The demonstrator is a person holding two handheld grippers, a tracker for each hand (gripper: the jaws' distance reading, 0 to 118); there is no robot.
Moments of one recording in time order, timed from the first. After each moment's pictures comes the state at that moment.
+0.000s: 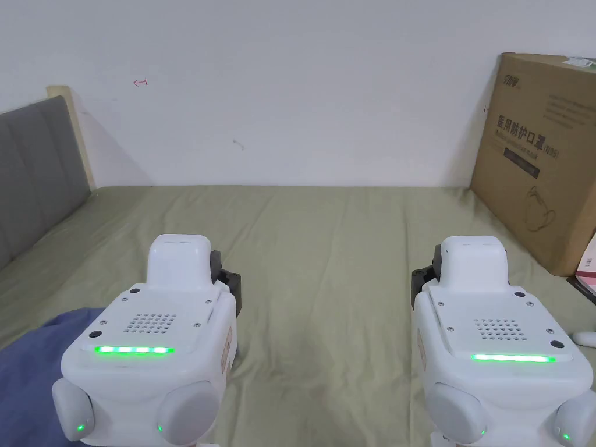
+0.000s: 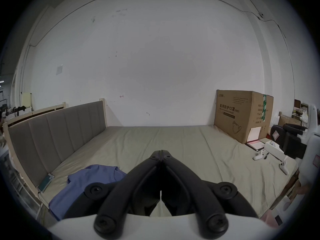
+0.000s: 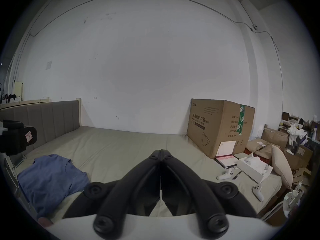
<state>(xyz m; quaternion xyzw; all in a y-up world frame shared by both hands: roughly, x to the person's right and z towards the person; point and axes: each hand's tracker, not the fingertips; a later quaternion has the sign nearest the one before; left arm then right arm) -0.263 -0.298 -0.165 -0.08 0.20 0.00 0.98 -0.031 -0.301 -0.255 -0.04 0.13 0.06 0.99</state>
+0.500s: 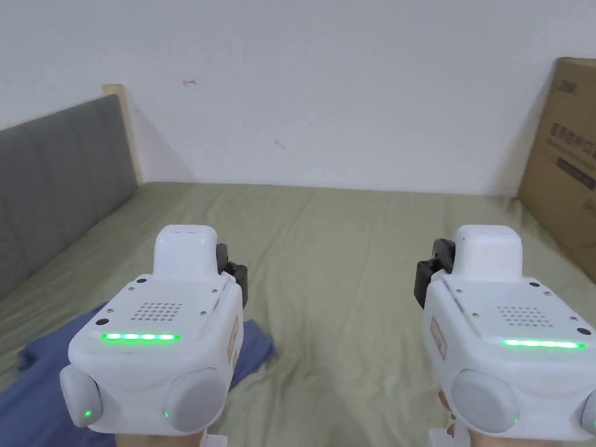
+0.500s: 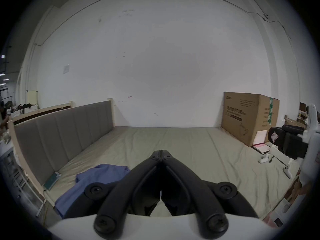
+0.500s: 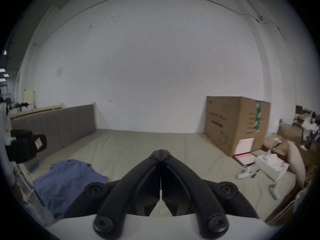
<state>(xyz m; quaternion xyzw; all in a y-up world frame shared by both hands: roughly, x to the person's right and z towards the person) -0.291 -0.286 -0.136 -0.07 0.25 0.01 0.97 -0.069 -0.277 -0.251 -0.06 0.23 0.01 0.97</state>
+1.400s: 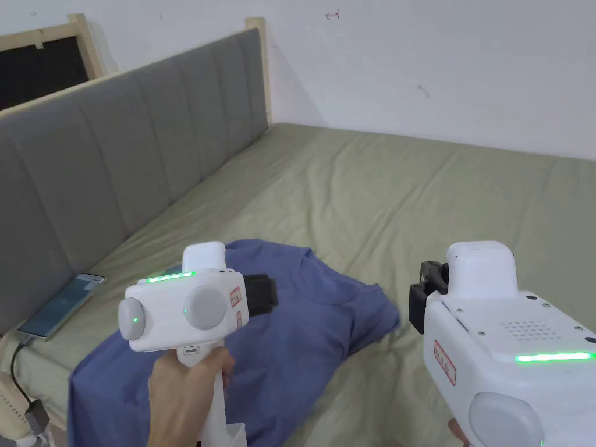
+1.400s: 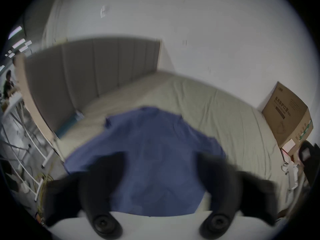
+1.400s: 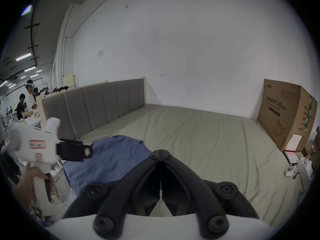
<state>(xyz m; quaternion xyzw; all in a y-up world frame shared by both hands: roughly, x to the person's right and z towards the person) -0.493 -0.410 -0.151 -0.32 0.33 0.24 0.85 -0.206 -0.347 -0.255 -0.16 0.40 0.07 0.90</state>
